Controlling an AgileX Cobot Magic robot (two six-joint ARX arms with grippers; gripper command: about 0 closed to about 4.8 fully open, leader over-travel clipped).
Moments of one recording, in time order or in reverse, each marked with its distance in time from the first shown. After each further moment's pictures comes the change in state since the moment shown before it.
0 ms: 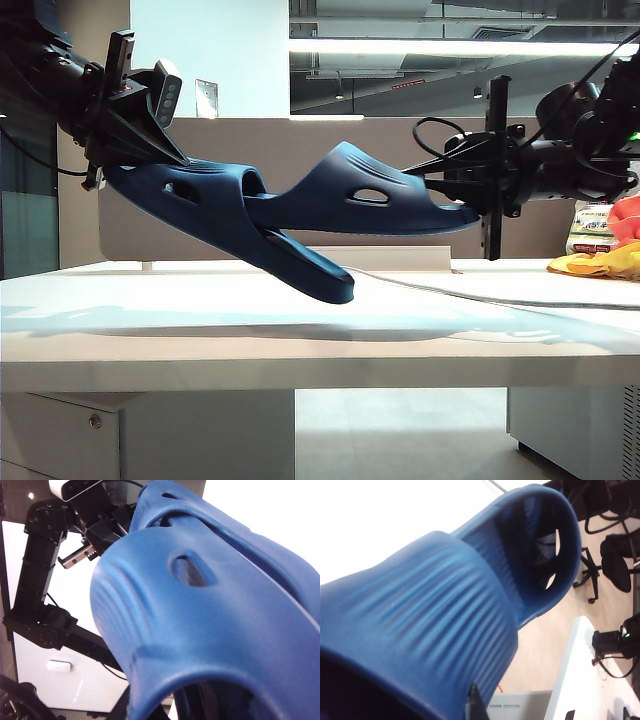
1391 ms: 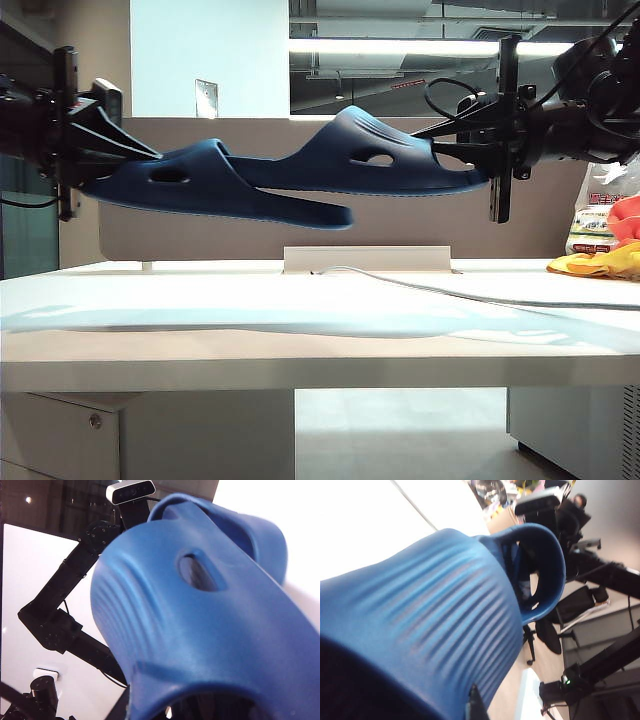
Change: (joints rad) left arm 0.140 -0.012 -0.221 0.307 0.335 -0.170; right arm -0.027 -0.092 0.000 0.015 0.038 0.022
